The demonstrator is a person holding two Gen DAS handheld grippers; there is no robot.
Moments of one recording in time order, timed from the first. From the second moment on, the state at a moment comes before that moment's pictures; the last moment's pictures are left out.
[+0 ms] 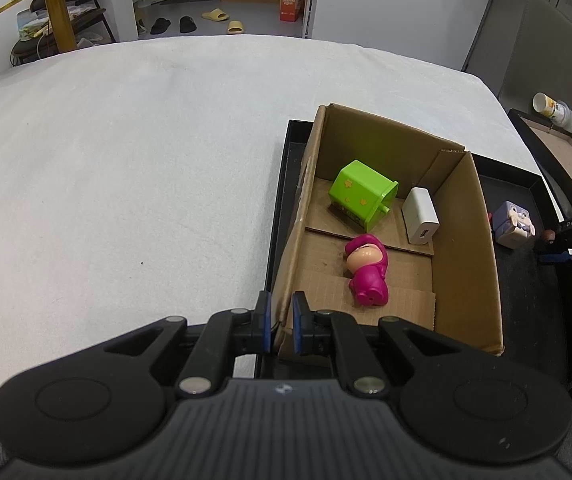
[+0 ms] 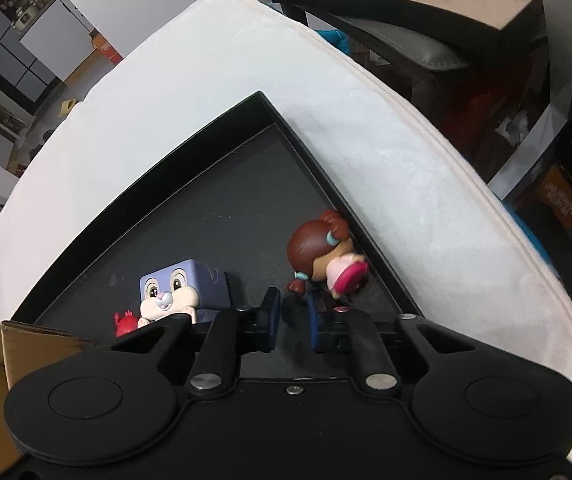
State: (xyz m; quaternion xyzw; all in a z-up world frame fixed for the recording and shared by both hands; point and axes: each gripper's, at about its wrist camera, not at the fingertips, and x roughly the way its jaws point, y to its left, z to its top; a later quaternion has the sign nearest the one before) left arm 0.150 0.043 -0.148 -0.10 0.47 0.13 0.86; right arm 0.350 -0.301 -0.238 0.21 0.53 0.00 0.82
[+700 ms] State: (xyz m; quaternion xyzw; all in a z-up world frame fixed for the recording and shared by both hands) left arm 0.151 0.046 -0.148 -0.11 0.47 0.12 0.87; right arm 0.358 -0.316 -0.237 0.26 0.53 -0.05 0.80
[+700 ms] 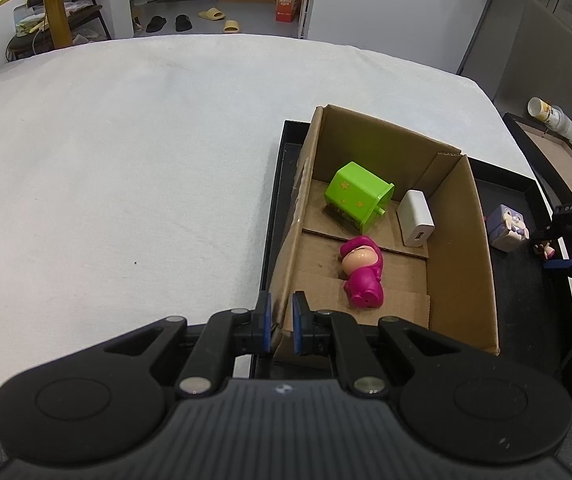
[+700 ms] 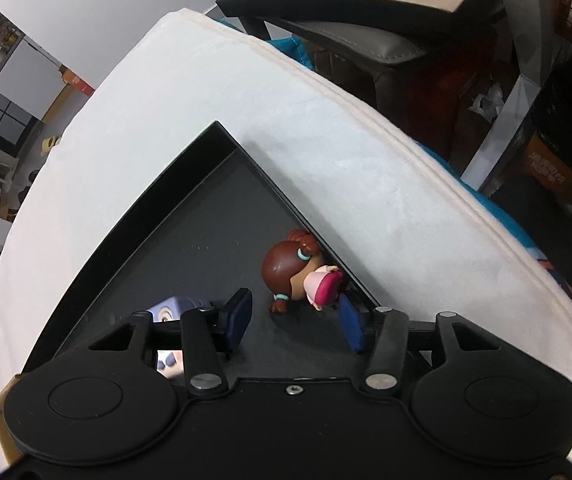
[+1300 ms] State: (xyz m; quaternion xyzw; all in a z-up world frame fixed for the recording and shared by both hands) left arm 0.152 0.047 -0.149 -0.12 0.47 0.12 0.86; right arm 0.378 -0.309 -0.238 0.31 0.52 -0.15 0.78
